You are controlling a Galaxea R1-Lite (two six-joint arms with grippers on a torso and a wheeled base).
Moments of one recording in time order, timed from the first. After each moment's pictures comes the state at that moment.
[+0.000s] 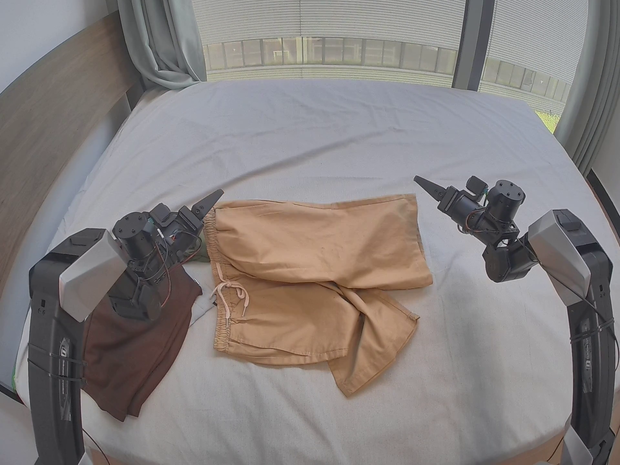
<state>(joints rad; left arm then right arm) -0.06 2.57 -1.32 -1.48 -0.48 -0.95 0.07 2.58 -1.60 -1.17 0.55 0.63</state>
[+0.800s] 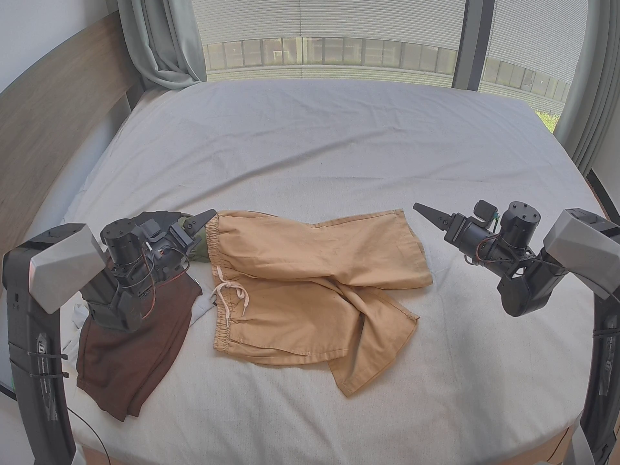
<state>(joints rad) -0.03 2.39 -1.00 -1.38 -0.49 -0.88 0.13 2.32 -0.99 -1.39 0.55 0.63</state>
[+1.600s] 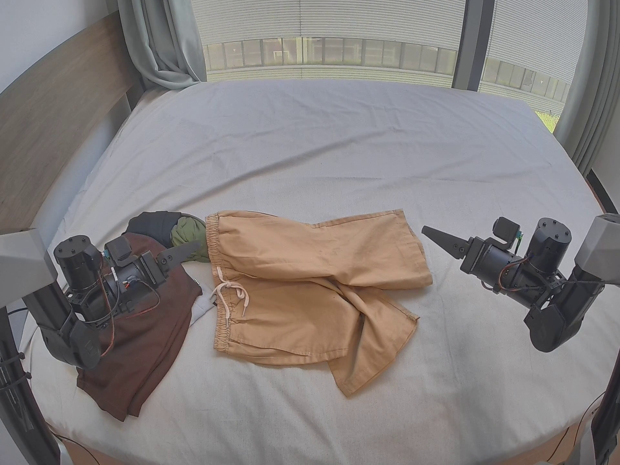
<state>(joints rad) -0.01 2.10 -0.52 -1.50 -0.62 -0.65 0.19 2.10 -0.60 -1.53 0.52 0.55</state>
